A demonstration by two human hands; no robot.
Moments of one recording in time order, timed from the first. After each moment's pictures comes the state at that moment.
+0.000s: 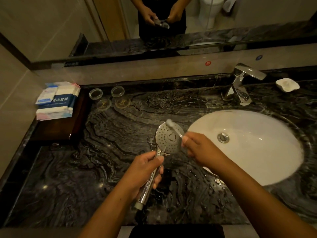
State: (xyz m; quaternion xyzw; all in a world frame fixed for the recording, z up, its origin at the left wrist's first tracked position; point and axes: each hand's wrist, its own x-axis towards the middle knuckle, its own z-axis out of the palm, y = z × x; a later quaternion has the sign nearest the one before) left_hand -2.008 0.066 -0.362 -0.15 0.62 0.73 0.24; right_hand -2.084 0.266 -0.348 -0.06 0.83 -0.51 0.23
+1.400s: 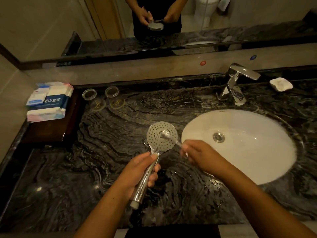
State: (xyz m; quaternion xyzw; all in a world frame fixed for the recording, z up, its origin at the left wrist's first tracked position) left_hand -2.018 0.070 -0.363 -0.21 0.51 0.79 0.26; right_hand -2.078 0.287 -0.359 -0.09 0.84 -0.47 0.25
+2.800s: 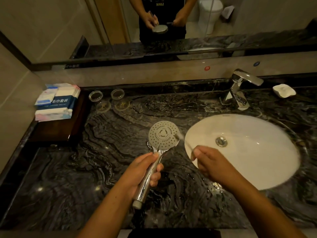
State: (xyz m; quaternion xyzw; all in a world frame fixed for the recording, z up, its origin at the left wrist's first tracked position) left_hand -2.015 0.068 -0.355 -0.22 0.47 0.81 0.26; right_hand -2.058 0.302 -0.357 -0.05 0.80 -0.55 0.25
